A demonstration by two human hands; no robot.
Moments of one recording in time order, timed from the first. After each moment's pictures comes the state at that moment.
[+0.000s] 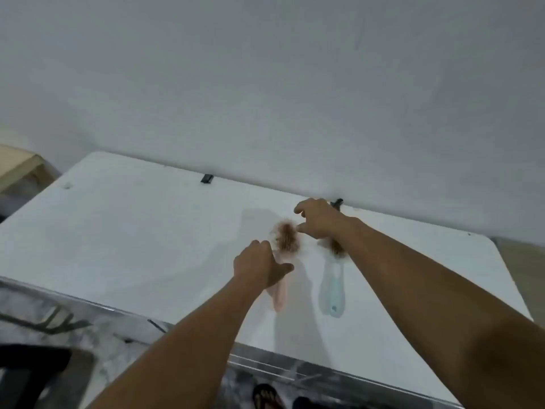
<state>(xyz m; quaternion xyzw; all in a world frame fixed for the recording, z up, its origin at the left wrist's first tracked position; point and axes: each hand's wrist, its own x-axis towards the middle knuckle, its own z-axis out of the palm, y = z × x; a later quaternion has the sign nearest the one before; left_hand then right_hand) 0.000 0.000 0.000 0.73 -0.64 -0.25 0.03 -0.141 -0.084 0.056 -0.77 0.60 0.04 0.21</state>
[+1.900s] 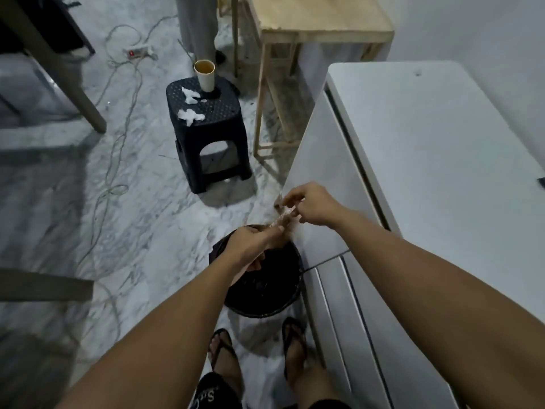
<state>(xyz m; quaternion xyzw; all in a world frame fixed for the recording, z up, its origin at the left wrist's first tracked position) 0.253 0.307 -0.139 0.74 0.08 -0.43 0.51 0.257 0.135 -0.092 -0.89 0.19 0.18 0.38</state>
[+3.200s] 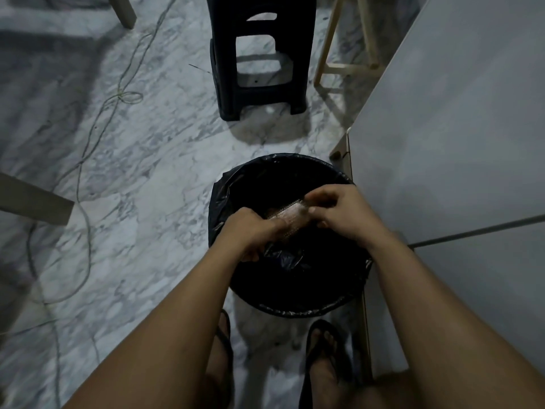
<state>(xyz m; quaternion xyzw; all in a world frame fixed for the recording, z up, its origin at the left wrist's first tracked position) 0.237 0.331 -0.489 0.84 0.12 -0.36 0.39 0.229 0.140 -0.494 -0.85 0.15 0.17 0.48</state>
